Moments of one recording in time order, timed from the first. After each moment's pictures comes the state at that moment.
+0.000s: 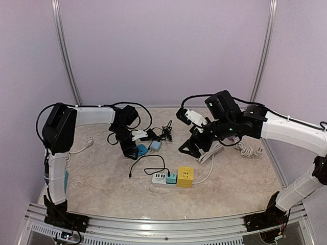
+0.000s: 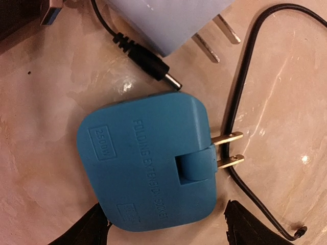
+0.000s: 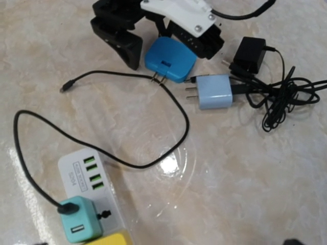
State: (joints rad) left arm -0.52 2.15 1.60 -0.86 0.17 0.66; right arm 0.87 1.42 1.25 -0.54 -0.11 -0.19
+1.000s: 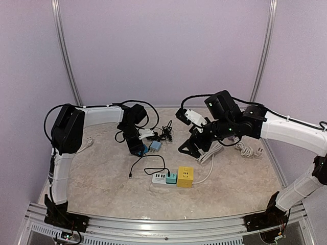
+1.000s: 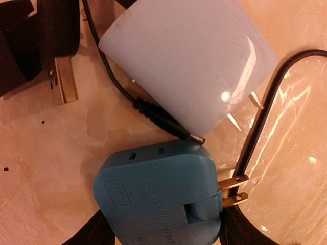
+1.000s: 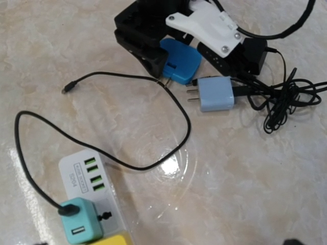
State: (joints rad) left arm -0.58 2.25 1.76 -0.91 0.09 0.62; right arm 0.87 1.43 1.24 -0.54 -0.12 -0.19
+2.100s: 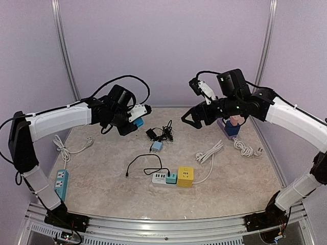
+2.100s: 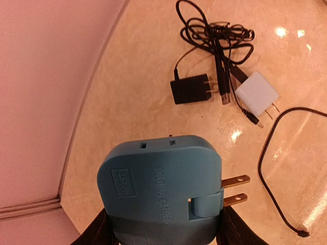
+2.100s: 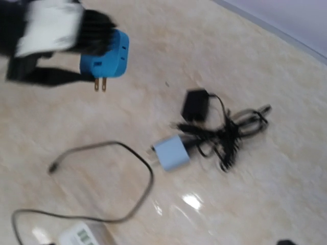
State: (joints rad) left arm -0.64 1.74 1.40 -0.57 -0.23 0.61; right arm 0.74 1.44 1.41 -0.55 -0.15 0.02
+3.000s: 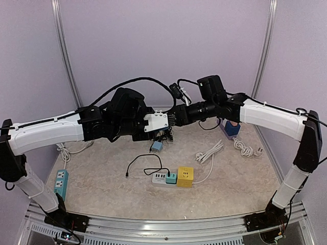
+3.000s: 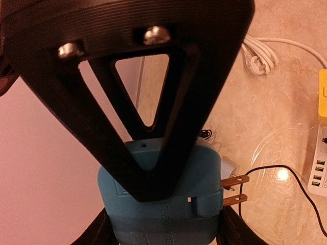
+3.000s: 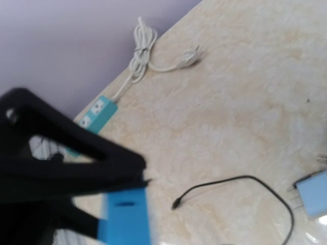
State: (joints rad) left arm -1.00 1.54 1.35 -0.37 -0.30 0.87; right arm 0.75 1.68 1.47 -0.27 -0.56 0.31
